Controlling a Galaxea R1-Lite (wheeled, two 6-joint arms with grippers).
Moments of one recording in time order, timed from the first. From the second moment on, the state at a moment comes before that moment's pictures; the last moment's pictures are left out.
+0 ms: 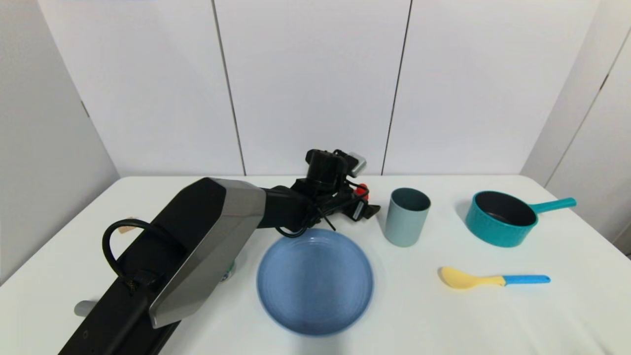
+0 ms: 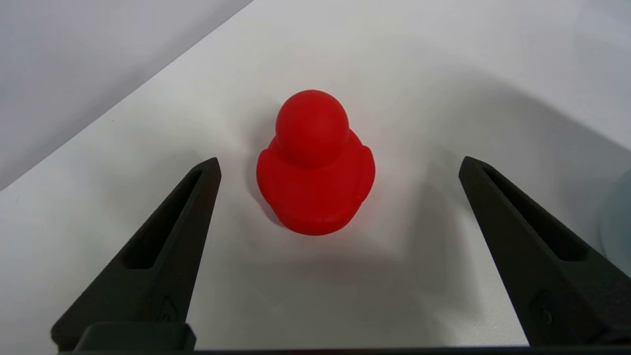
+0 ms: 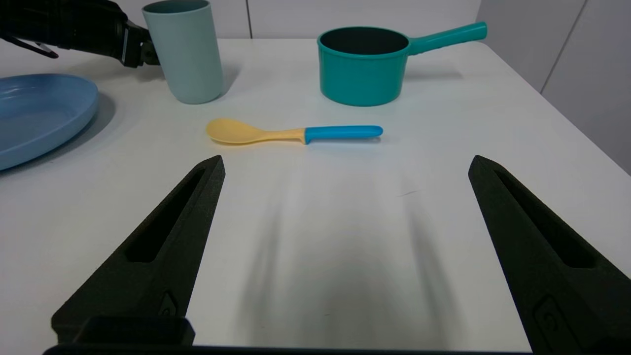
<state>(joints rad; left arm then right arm) -0.66 2.58 -1.99 -0.20 -0.17 0.16 -0.01 0.00 0.00 -0.03 0.01 -0.01</state>
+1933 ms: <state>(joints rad) -0.78 1.74 -1.91 0.37 0.42 0.25 -0.01 0.00 0.00 -0.03 0.01 -0.01</state>
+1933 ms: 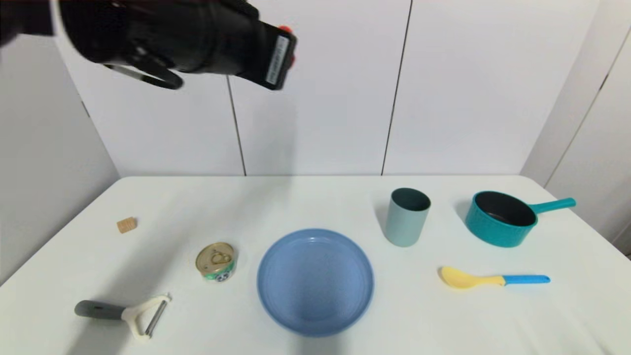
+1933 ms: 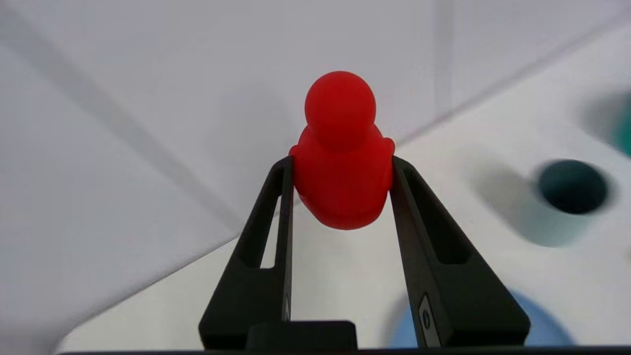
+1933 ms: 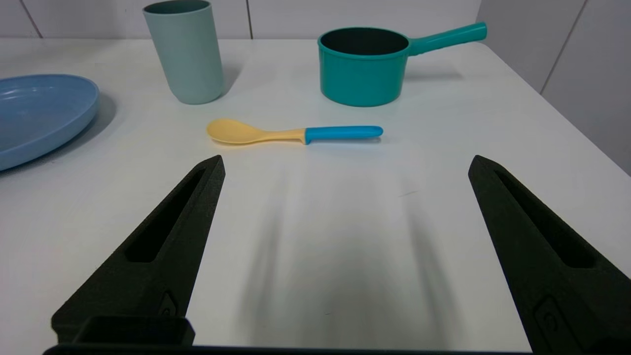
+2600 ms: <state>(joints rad) -0.51 1.42 -1.61 0.20 0.22 0.51 -0.01 0.00 0.00 -0.03 0.01 -0.01</state>
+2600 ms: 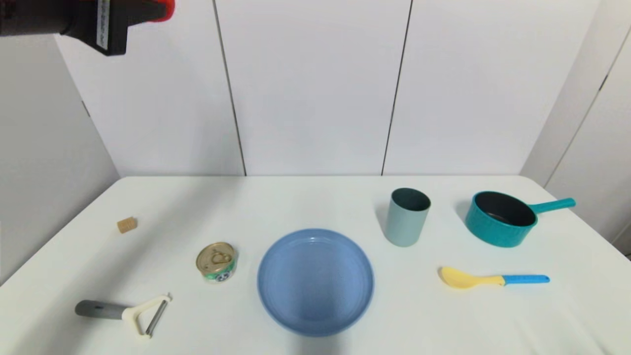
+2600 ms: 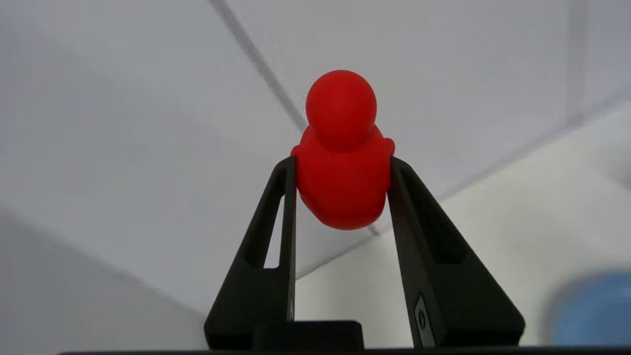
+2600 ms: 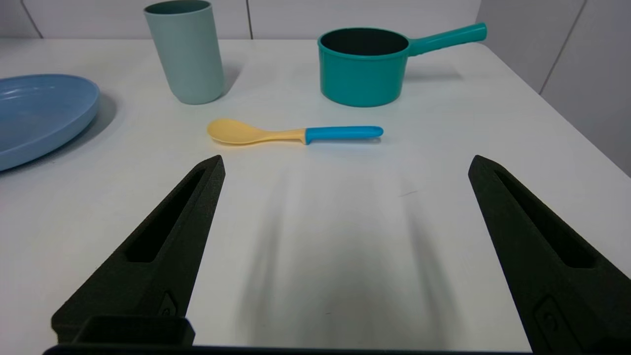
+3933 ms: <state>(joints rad) -0.32 1.27 -0.53 -0.26 -0.73 0.45 -0.01 0.00 0.00 -0.03 0.01 -0.01</state>
